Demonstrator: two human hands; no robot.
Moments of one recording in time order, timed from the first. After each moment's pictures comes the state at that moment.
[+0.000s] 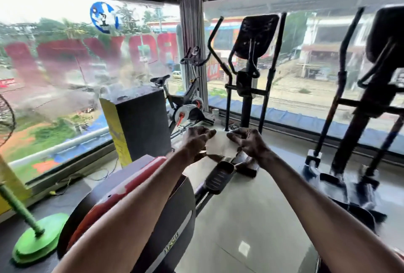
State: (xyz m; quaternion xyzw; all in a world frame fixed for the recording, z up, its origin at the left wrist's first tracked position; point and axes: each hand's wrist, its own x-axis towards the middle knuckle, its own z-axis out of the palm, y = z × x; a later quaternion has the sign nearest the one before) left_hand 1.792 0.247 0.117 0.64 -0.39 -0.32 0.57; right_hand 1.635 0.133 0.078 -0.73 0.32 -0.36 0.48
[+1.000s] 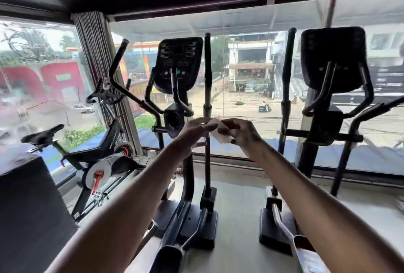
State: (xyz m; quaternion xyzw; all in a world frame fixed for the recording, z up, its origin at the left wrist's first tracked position) left_hand 1.767 -0.445 0.170 0.52 -0.53 -0.44 0.50; right_hand 1.591 -0.472 0.157 -0.59 0.40 -0.50 0.49
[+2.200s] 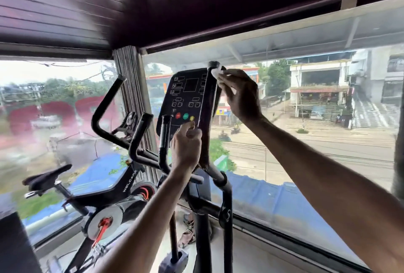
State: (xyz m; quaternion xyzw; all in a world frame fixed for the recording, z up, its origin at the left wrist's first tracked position) left_hand 1.754 -0.915 0.248 0.64 -0.42 -0.05 0.65; right_hand 1.644 -1.065 0.332 -0.71 0.10 -0.69 -0.08
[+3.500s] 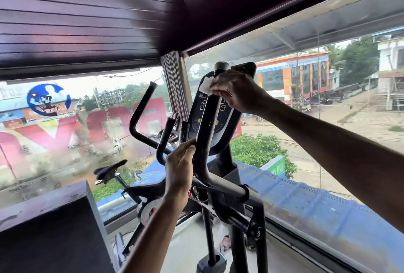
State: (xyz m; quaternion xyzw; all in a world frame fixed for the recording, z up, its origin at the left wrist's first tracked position) left_hand 1.733 -0.931 0.238 0.63 -0.32 -0.01 0.71; right_hand 1.663 -1.155 0.367 -0.86 -0.08 -0.49 -0.12
